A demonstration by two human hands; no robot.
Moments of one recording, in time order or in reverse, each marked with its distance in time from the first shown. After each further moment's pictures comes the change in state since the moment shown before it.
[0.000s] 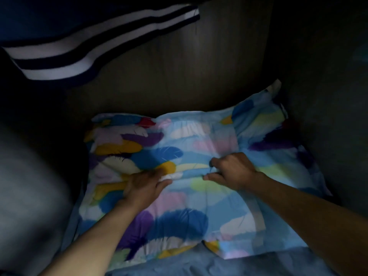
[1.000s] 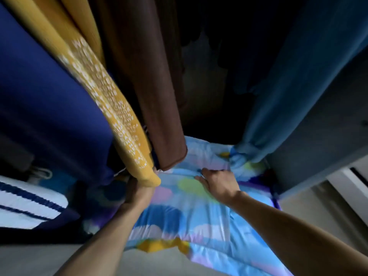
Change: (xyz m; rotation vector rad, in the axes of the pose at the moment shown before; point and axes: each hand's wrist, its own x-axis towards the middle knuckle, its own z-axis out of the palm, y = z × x) left_hand -0.013 0.068 -0.293 -0.283 -0.585 -0.610; right_hand -0.050 -0.112 -0.304 0.072 -0.076 0.320
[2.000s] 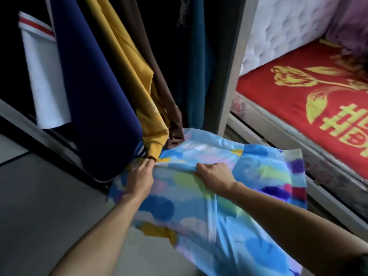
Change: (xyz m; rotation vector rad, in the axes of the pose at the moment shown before) left_hand -0.312 0.039 -0.223 0.230 0.303 0.661; right_hand -0.213 -0.154 -0.349 0.004 -0.102 0.147
